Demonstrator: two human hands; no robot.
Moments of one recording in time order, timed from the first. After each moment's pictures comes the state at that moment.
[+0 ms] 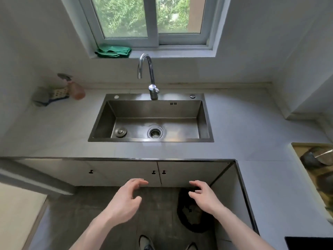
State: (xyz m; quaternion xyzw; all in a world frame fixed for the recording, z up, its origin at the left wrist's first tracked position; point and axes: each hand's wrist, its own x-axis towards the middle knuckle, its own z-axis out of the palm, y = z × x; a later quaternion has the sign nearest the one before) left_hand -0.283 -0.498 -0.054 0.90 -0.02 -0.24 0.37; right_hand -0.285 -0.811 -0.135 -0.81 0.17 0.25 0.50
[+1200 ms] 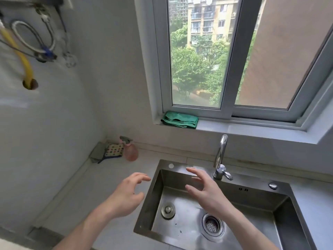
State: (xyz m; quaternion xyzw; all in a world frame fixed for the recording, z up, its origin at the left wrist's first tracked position) left_hand 0.068 -0.247 0.056 0.95 0.01 -0.09 0.31; right_hand 0.122 -0.541 0.028 -0.82 -0.14 0.10 0.55
